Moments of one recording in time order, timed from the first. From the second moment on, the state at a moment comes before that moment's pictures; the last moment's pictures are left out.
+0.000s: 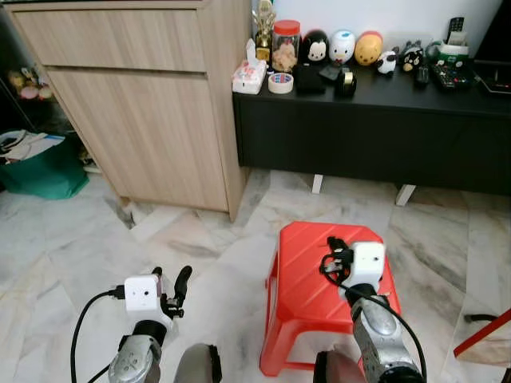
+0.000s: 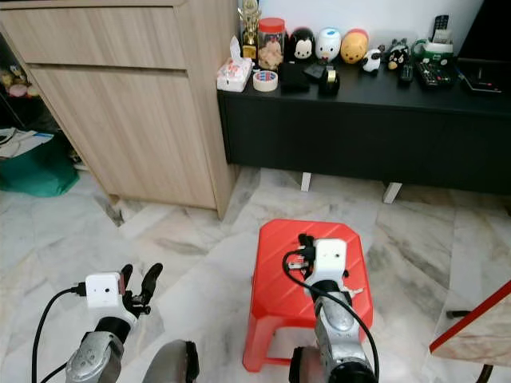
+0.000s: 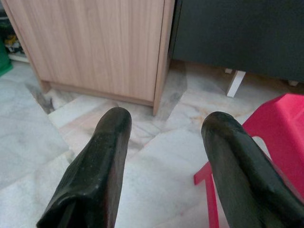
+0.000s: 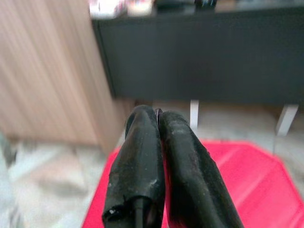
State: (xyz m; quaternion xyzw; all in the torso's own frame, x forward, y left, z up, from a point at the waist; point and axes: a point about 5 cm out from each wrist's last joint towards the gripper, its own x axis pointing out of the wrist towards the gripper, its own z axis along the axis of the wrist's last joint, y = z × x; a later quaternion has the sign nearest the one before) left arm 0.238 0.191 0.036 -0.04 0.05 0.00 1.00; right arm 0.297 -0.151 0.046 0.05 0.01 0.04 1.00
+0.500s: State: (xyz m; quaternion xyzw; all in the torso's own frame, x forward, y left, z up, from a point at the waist) left arm 0.240 0.187 0.031 -0.05 0.05 0.01 1.00; right arm 0.299 -0.163 0.064 0.06 -0.04 0.00 1.00
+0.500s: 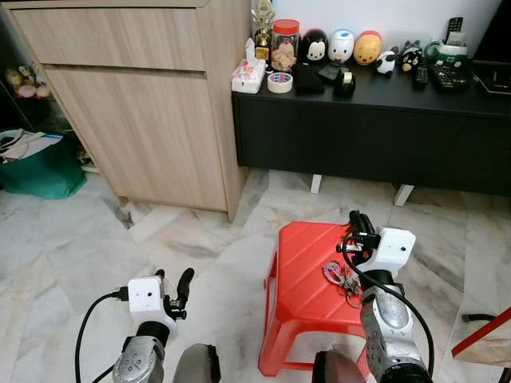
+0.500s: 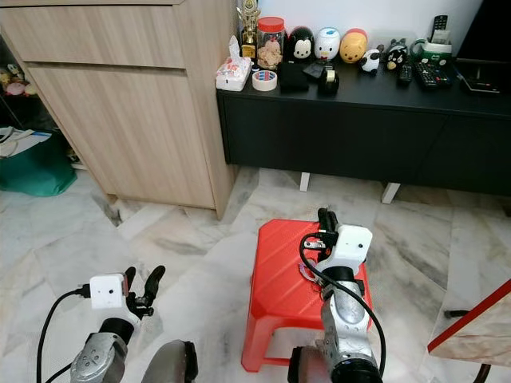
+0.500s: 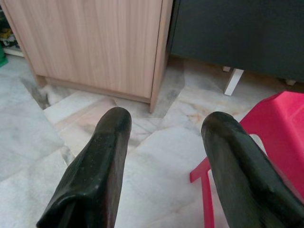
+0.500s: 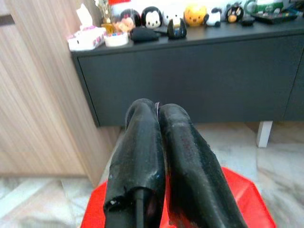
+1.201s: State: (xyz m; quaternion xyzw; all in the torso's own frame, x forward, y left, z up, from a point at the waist) left arm 0.241 0.186 0.027 -0.05 0.05 0.01 1.00; right arm 0.293 -0.162 0.051 0.05 0.00 0.01 1.00
